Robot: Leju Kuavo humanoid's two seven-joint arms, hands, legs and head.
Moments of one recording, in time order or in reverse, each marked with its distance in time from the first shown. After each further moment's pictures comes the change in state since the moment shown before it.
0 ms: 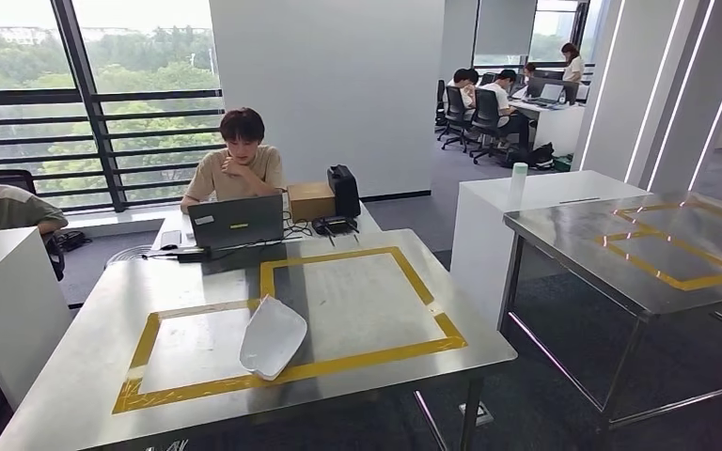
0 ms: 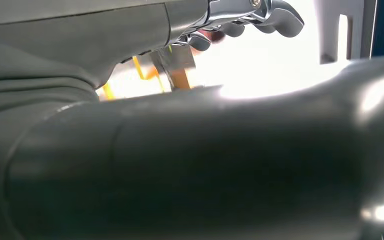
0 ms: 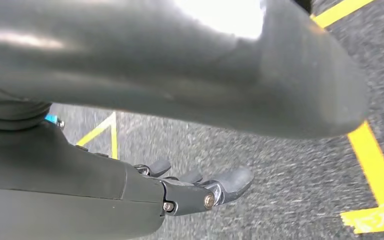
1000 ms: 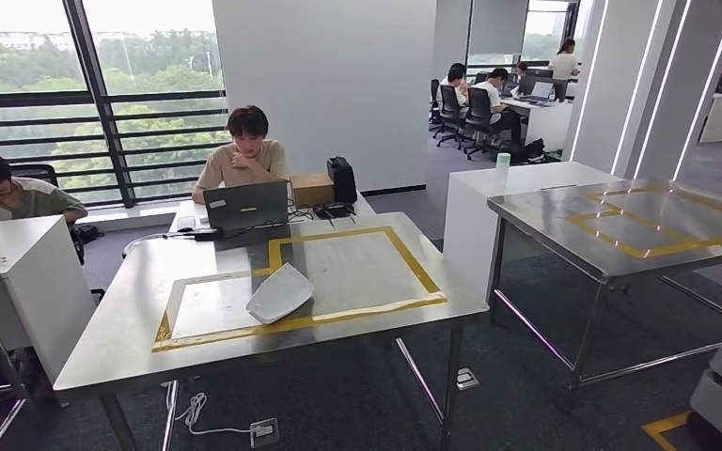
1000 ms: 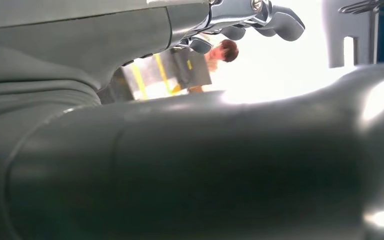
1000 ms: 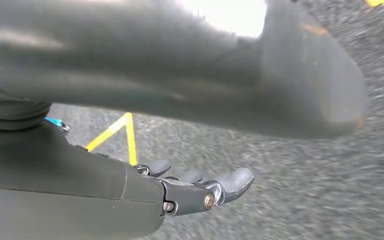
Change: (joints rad) left arm 0.044 -0.060 0.100 0.010 -0.006 -0.070 -0.031; right arm 0.001 -0.030 -0.006 -0.002 -0.047 0.001 0.006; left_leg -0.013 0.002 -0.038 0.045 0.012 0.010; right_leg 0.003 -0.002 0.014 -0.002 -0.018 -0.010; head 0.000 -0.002
